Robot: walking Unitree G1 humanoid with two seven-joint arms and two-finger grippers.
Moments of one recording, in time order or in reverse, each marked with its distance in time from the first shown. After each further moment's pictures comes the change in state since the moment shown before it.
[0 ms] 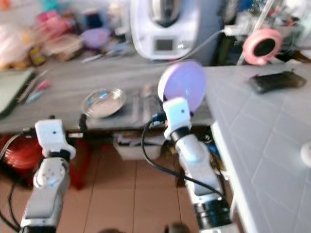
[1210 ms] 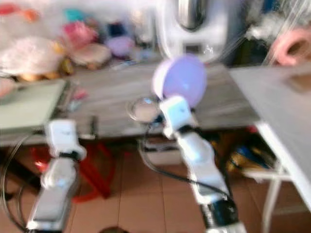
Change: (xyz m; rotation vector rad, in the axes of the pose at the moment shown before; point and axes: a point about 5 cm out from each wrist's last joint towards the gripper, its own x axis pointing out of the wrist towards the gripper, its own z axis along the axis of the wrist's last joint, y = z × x) left arm -0.006 -0.019 0.005 0.046 -0.005 -0.065; right arm -0.003 -0.002 -0.002 -0.046 0.005 0.028
